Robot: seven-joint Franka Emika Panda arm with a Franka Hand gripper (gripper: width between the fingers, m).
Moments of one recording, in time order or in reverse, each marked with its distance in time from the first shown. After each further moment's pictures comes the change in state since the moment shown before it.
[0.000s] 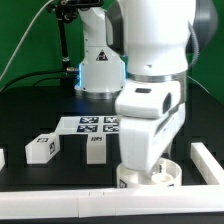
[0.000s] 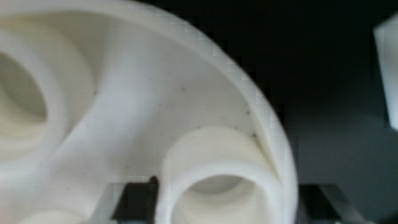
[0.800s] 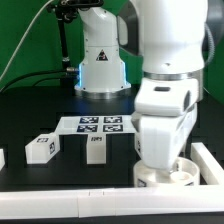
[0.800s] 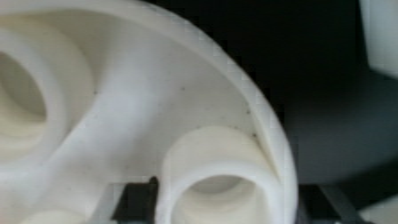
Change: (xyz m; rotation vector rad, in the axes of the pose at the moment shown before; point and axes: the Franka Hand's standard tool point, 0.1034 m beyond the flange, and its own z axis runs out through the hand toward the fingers) arm 0.035 -0.019 0.001 0.003 0.023 -0.063
